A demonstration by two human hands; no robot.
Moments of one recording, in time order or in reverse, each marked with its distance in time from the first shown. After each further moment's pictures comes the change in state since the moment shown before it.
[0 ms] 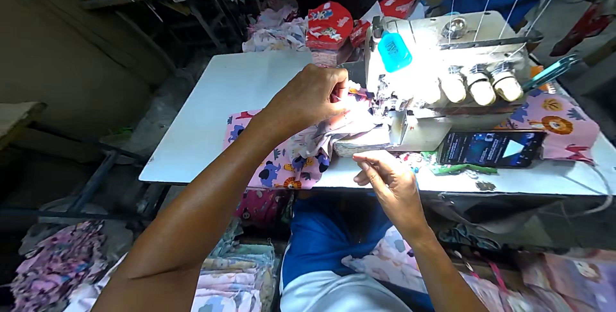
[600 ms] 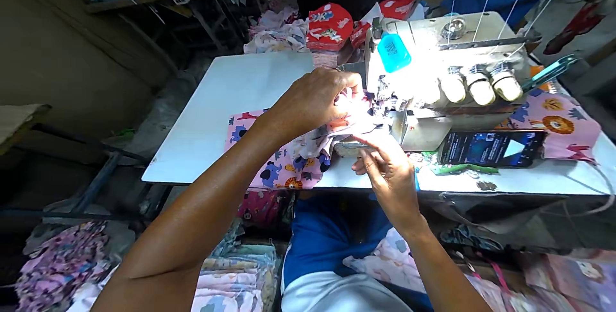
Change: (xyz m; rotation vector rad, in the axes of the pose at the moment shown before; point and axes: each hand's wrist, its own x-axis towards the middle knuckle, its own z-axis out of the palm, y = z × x) left_hand 0.003 0.002 0.000 0.041 -0.060 0.074; right_hand 0.017 -0.009 0.009 -0.129 0.132 -0.102
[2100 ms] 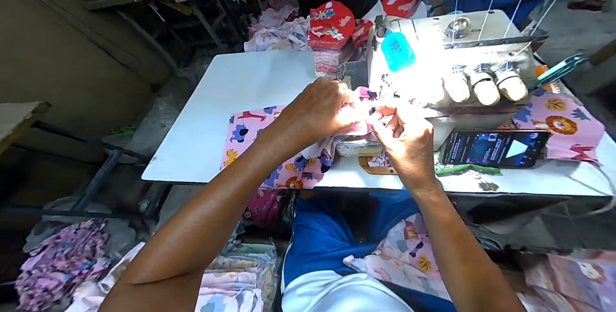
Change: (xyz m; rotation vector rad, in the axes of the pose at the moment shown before) left_hand -0.010 0.002 0.018 0.050 0.104 0.094; right_hand 0.051 0.009 -0.020 -0.304 0.047 -0.145
